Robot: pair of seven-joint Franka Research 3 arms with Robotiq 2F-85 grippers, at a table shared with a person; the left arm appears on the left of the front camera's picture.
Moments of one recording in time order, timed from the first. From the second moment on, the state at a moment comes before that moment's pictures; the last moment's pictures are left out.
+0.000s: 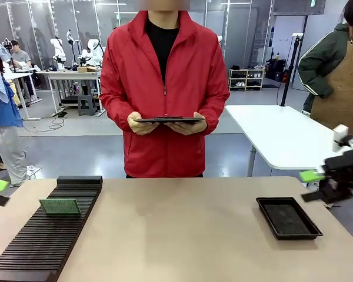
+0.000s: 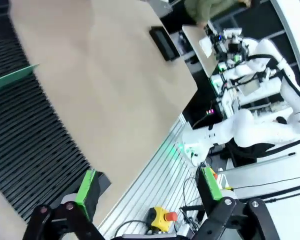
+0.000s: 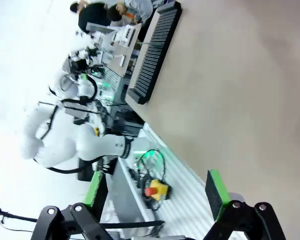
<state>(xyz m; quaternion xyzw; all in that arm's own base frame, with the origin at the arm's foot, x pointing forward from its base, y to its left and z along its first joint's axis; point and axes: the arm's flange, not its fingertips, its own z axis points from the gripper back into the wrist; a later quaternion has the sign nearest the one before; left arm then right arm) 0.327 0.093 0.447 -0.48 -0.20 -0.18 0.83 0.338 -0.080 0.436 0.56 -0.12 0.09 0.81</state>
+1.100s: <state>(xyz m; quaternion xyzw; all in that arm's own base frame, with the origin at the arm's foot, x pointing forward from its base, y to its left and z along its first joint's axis) 0.257 0.198 0.389 -0.61 -0.28 -0.03 0.74 0.263 -0.192 0.394 0.63 -0.12 -0.02 0.77</state>
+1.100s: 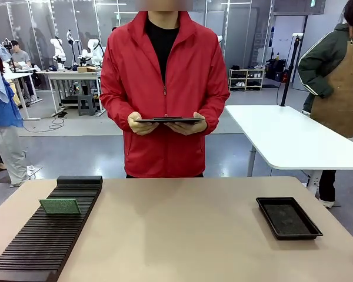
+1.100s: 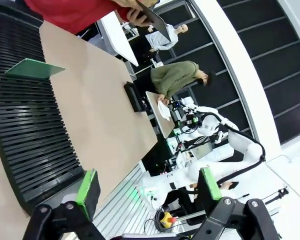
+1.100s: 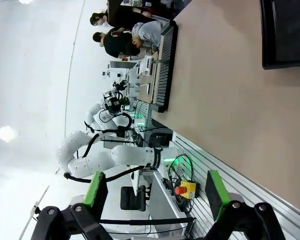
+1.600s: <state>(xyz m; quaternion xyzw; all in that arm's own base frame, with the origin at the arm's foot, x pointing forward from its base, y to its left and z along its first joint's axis) 0.271 0.189 0.397 -0.61 -0.23 -0.02 0.76 0.263 -0.192 0.393 0.63 -0.13 -0.01 0.77</state>
